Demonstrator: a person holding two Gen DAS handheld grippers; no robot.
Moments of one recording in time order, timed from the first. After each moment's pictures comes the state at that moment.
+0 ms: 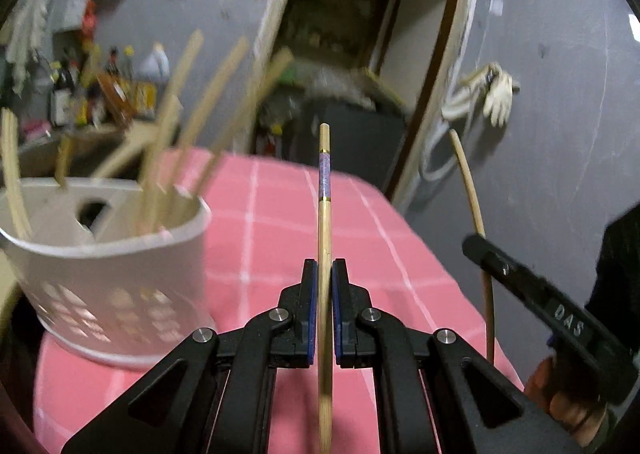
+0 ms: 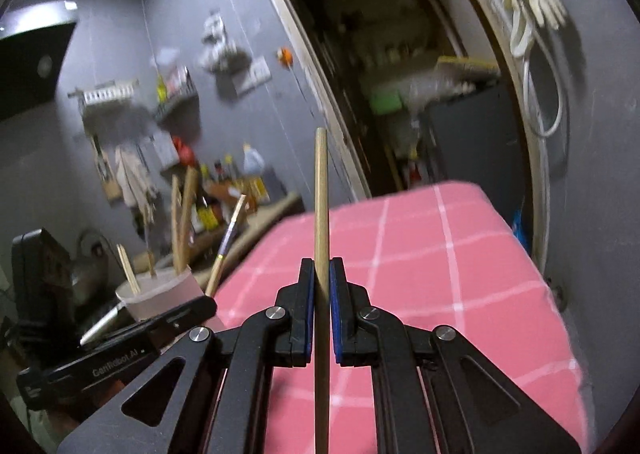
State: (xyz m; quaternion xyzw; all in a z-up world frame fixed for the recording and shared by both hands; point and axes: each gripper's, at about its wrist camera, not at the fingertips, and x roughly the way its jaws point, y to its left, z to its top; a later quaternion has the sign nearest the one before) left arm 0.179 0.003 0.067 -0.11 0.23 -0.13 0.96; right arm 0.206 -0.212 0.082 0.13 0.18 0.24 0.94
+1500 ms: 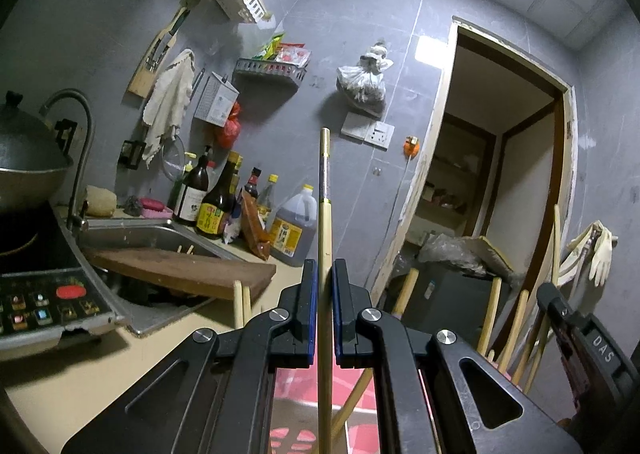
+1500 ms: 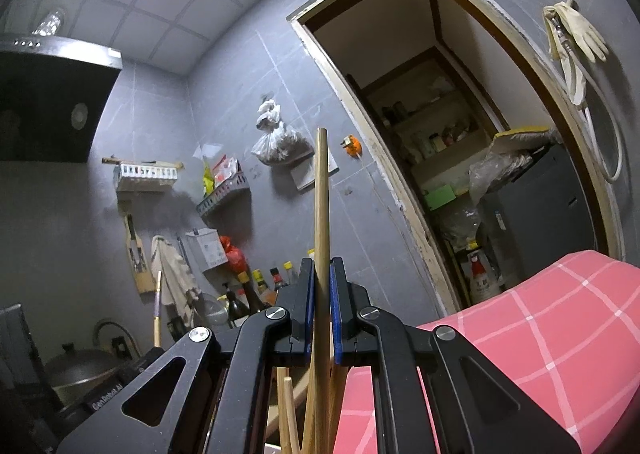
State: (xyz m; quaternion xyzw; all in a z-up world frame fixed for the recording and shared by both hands) left arm 0.190 0.198 0.093 -0.18 0.00 0.09 0.98; right arm 0.261 -0.056 0.106 0.20 -0.02 0.28 0.94
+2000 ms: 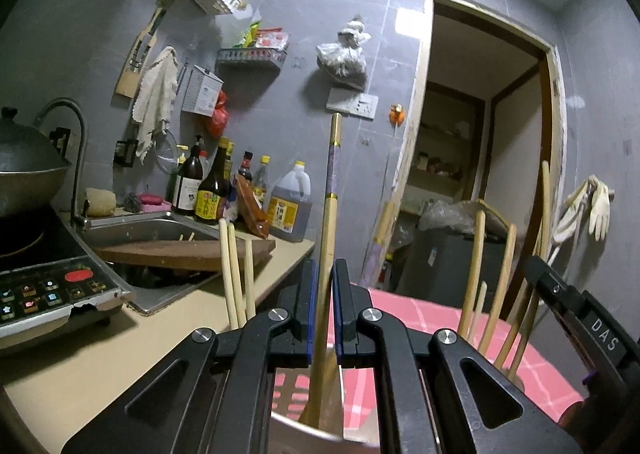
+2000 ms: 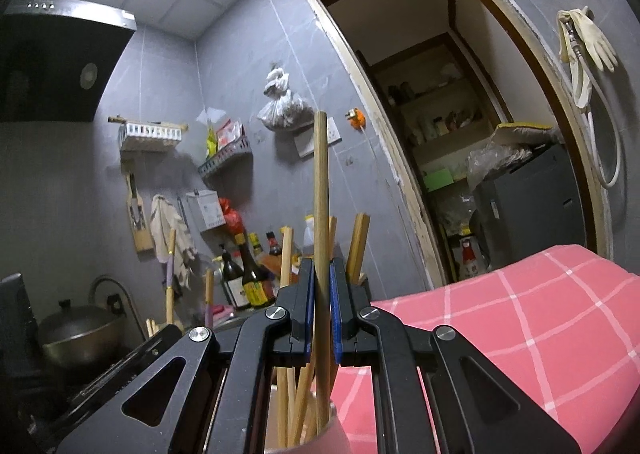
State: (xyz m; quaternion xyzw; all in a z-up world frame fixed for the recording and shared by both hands) left arm 0.183 0.169 0.071 -0.13 0.04 0.08 0.99; right arm 0.239 -0.052 0.091 0.15 0.02 0.28 0.95
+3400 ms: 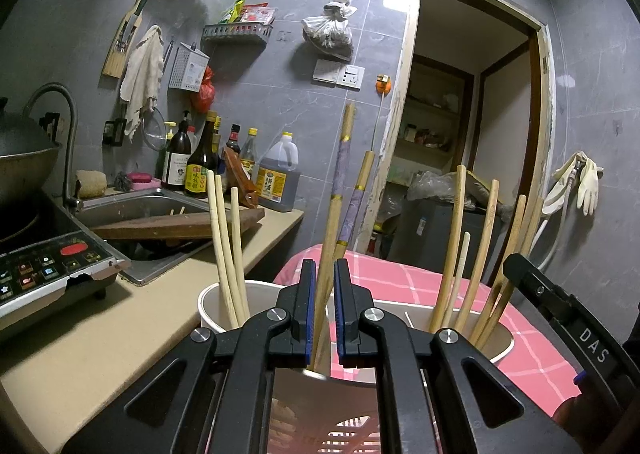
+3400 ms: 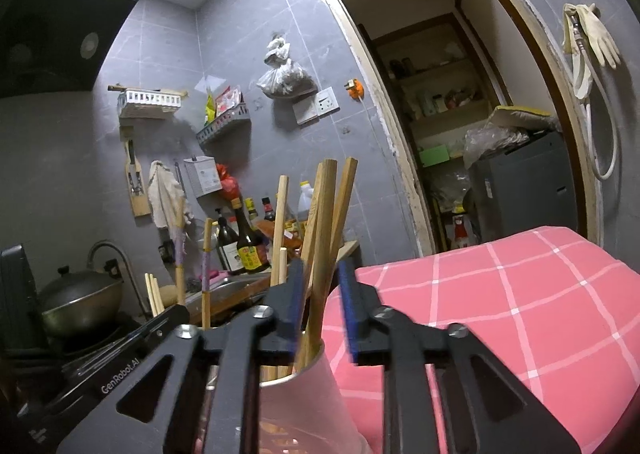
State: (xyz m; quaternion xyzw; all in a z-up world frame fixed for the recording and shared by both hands) left arm 0.177 0.153 0.051 -0.12 0.08 0.05 0.99; right arm 0.228 -0.057 0.076 0.12 0.07 0.28 0.95
